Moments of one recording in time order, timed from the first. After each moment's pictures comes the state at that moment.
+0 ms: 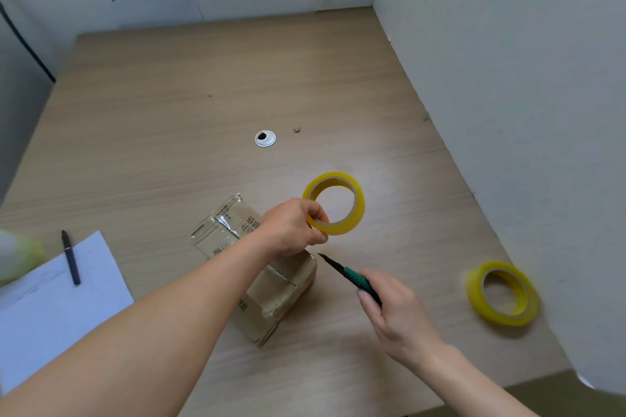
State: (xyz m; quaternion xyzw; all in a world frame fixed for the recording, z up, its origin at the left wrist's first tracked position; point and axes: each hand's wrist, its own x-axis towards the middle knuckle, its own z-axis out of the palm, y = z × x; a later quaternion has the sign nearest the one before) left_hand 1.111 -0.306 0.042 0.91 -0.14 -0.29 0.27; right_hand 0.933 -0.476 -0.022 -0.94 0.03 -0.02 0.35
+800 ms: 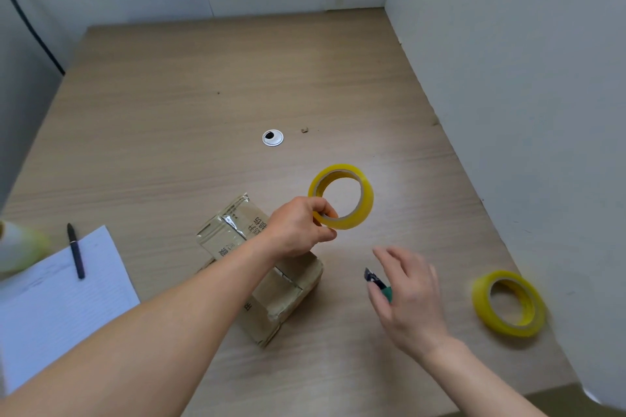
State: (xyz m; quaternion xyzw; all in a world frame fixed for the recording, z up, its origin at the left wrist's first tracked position) left_hand 1.114 -0.302 0.033 0.89 -0.14 -0.26 0.35; right_hand 0.954 -0.483 -0.011 -0.97 0.04 -0.12 0.20
